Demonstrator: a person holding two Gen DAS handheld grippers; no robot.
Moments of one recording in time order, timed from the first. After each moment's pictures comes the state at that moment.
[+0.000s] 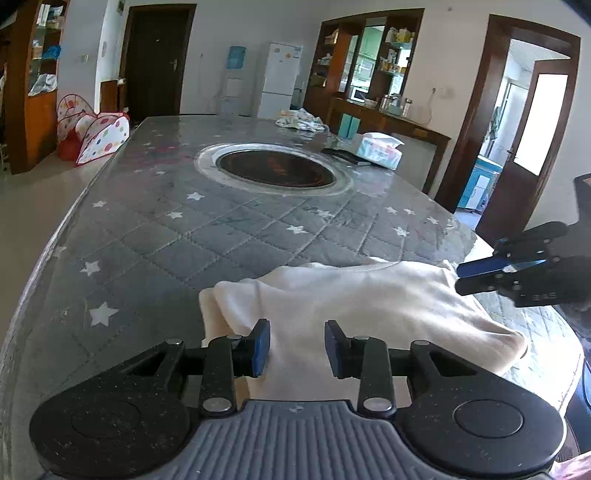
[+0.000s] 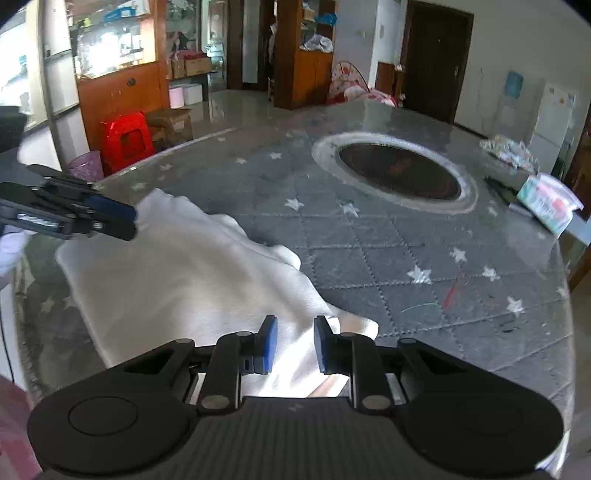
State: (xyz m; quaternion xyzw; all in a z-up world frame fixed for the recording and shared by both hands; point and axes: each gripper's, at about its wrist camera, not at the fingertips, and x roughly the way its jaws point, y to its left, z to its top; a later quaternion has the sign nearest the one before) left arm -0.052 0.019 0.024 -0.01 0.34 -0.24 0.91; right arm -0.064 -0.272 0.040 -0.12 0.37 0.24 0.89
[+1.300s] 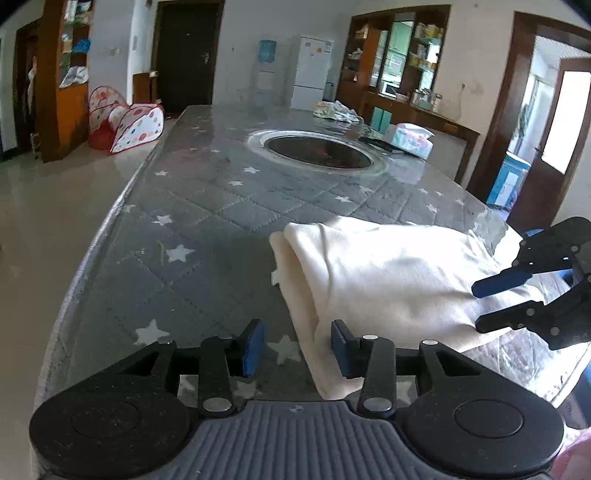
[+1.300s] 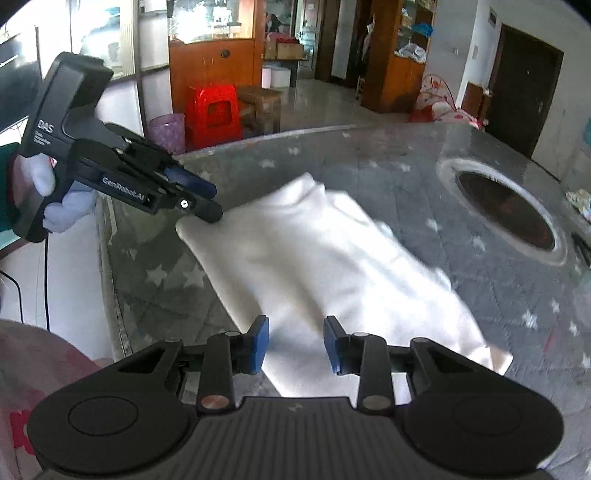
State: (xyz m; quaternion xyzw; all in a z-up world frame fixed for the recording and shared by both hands) left arm -0.098 0.067 0.023 -0.02 0.35 -0.19 0.92; right arm -0.125 -0.186 0.049 -0.19 0.35 0.36 0.84
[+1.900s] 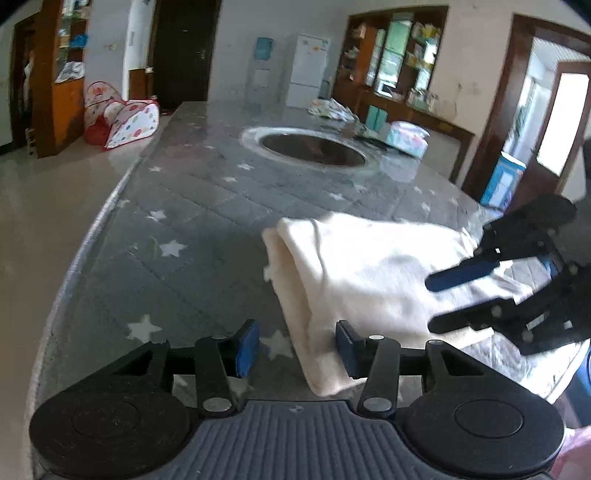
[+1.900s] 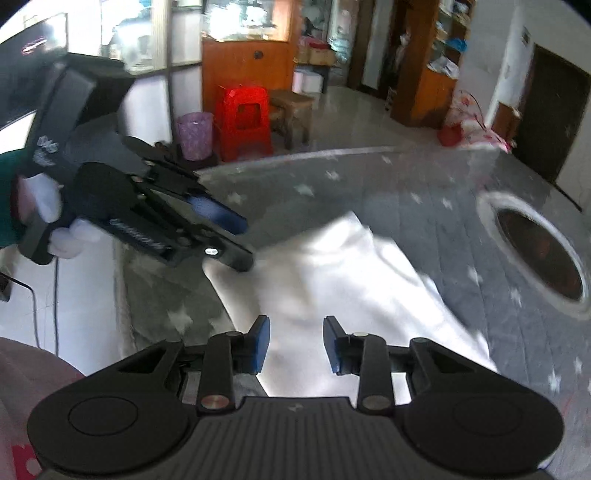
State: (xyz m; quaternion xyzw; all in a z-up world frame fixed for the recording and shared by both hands) left arm -0.097 0.070 0.019 -0.03 0.35 -0.19 0.91; right arm -0.115 -0.132 0.052 -0.22 0.34 0.41 0.82
